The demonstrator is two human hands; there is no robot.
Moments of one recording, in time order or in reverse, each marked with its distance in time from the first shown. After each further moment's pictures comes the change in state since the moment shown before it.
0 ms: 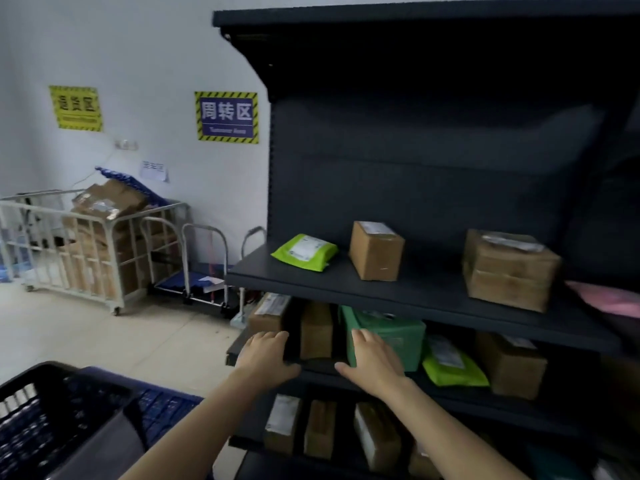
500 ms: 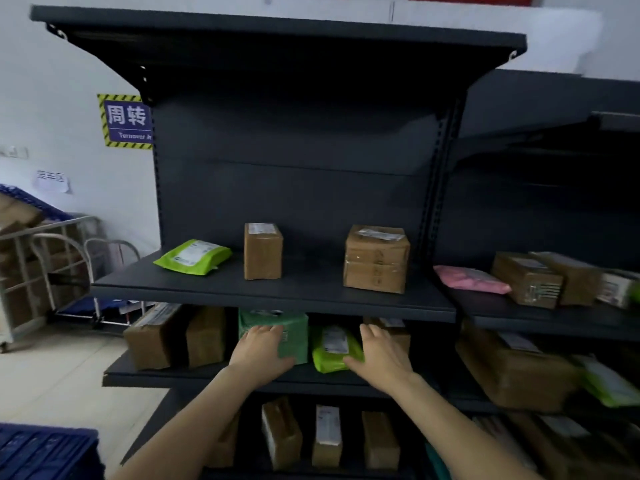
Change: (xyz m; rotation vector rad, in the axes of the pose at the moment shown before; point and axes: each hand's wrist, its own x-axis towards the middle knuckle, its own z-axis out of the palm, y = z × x) left_hand 0.003 0.238 0.035 -0.036 0.050 0.191; right_hand -0.110 0.225 -0.074 -0.023 0.086 0.201
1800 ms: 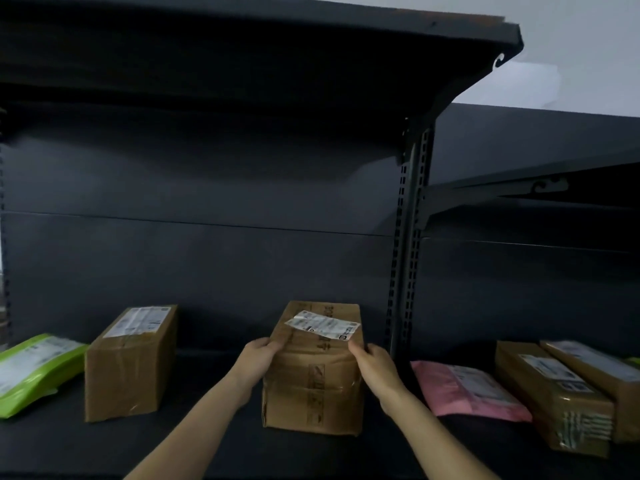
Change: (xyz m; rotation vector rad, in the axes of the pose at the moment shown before) left_hand 0.322 0.124 0.005 -1.194 -0.008 -0.182; right_hand 0.263 0.172 -0.058 0.995 0.170 0.309
